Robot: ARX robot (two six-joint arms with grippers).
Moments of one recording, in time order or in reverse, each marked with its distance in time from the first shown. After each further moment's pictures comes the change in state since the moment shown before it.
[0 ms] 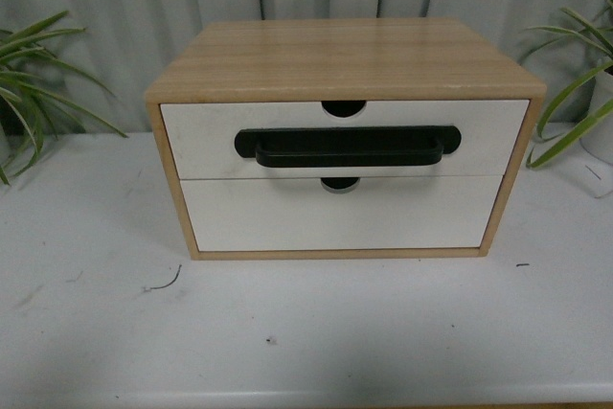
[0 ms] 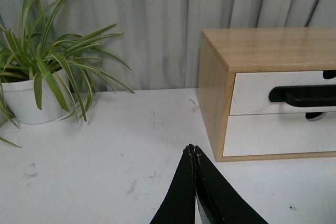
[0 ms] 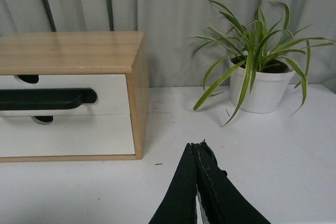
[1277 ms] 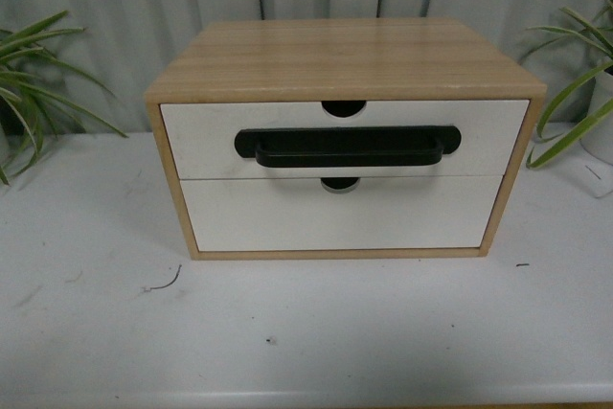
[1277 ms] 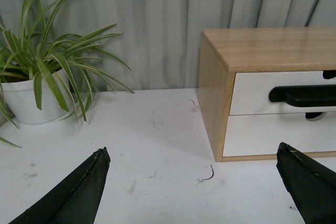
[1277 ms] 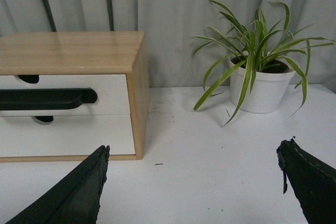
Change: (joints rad) left arm 0.000 0.000 0.000 0.000 0.000 0.001; right arm 0.000 0.000 0.000 0.000 0.000 0.000
